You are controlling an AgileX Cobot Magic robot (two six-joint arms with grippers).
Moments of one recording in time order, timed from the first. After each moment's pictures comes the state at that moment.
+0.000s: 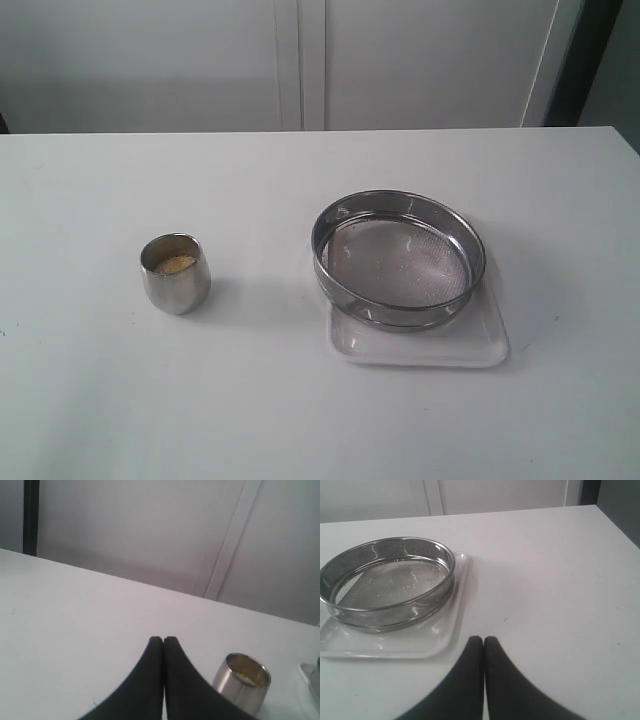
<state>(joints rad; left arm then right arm) -0.02 0.00 0.02 -0.39 0.05 0.08 0.09 0.00 -0.01 0.00 0.36 0.07</state>
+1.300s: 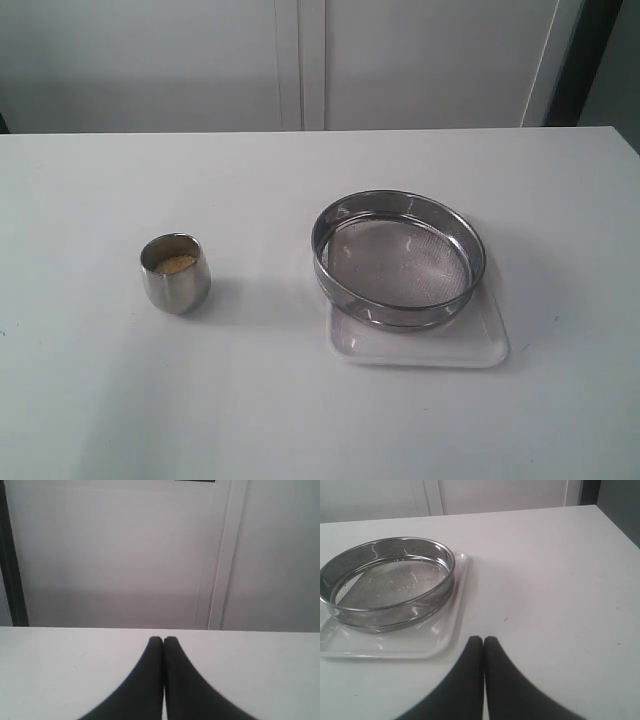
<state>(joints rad) -0.02 0.84 -0.38 0.18 -0.39 -0.26 0.09 0.00 -0.01 0.00 0.36 0.07</state>
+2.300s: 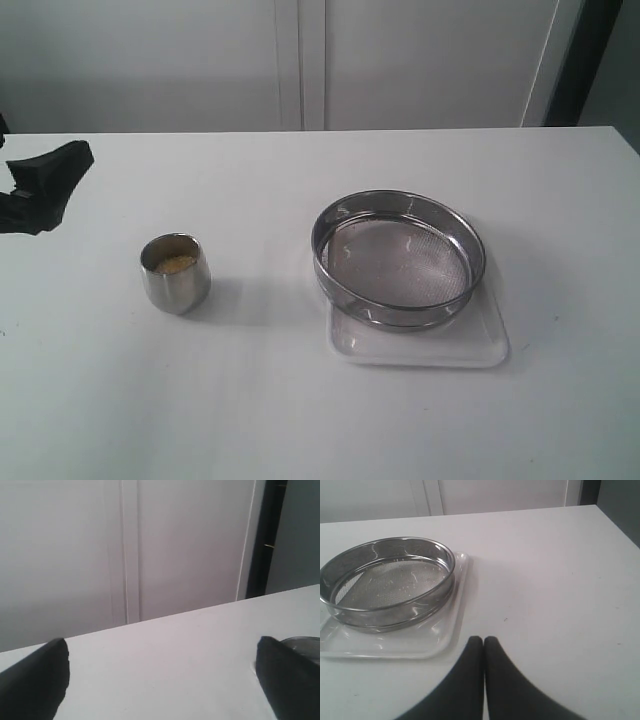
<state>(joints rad) -0.02 1.25 -0.38 0.57 -0.90 -0.41 0.09 0.00 -0.01 0.00 0.36 0.07</state>
